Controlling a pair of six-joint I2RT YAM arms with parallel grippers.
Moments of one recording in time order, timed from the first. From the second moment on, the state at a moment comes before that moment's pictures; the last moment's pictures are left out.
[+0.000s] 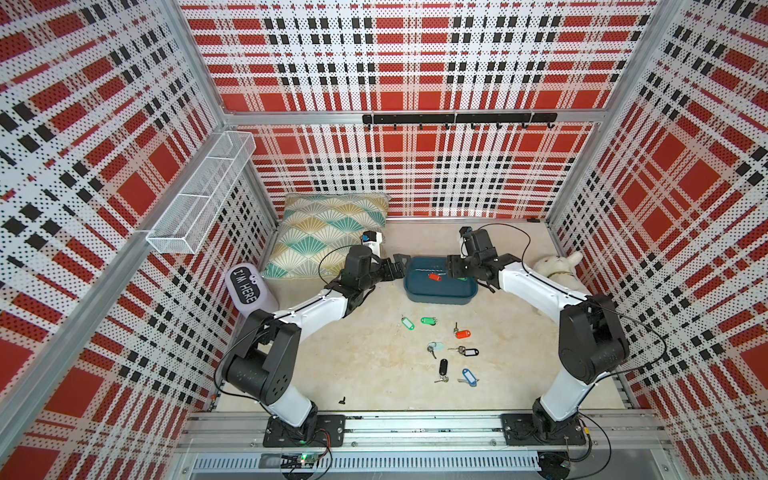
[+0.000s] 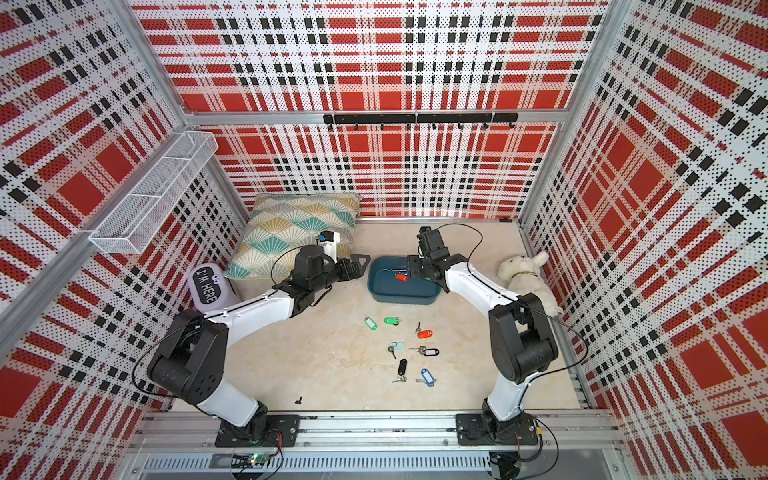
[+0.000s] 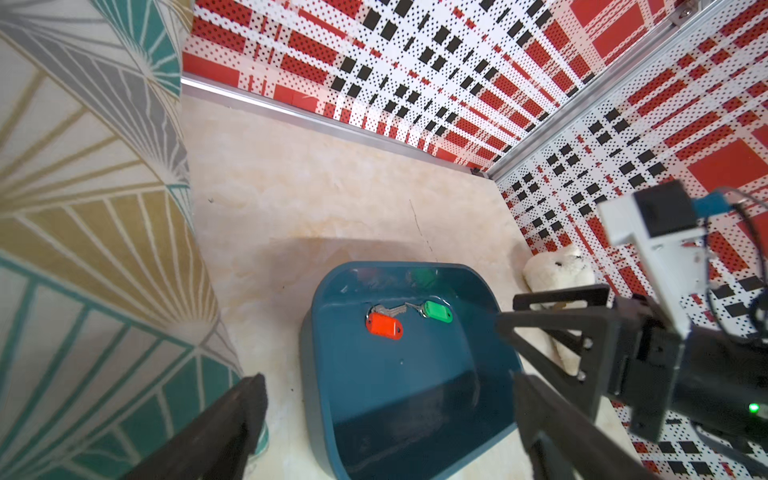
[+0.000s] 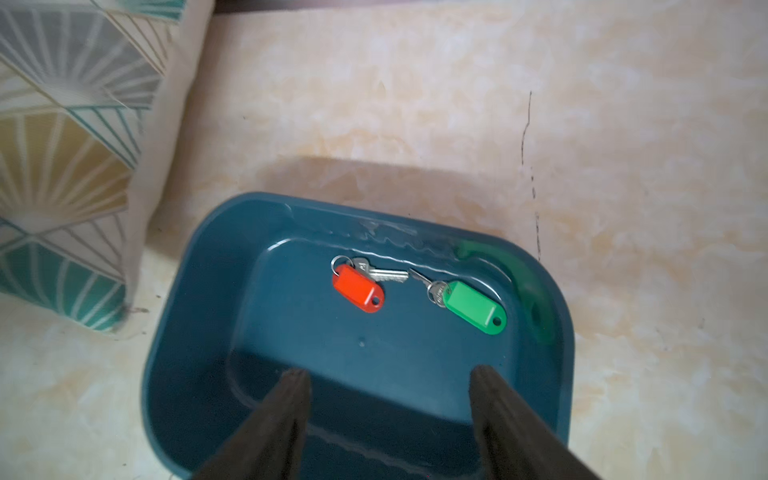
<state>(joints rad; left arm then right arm) -0.42 1.60 0.93 0.30 0.23 -0.55 0.40 1.76 1.27 -0.35 0.03 0.32</state>
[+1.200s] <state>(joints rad) -0.35 1.58 0.90 0.31 0.21 -0.51 0.39 2.10 1.49 -0.43 0.11 0.36</state>
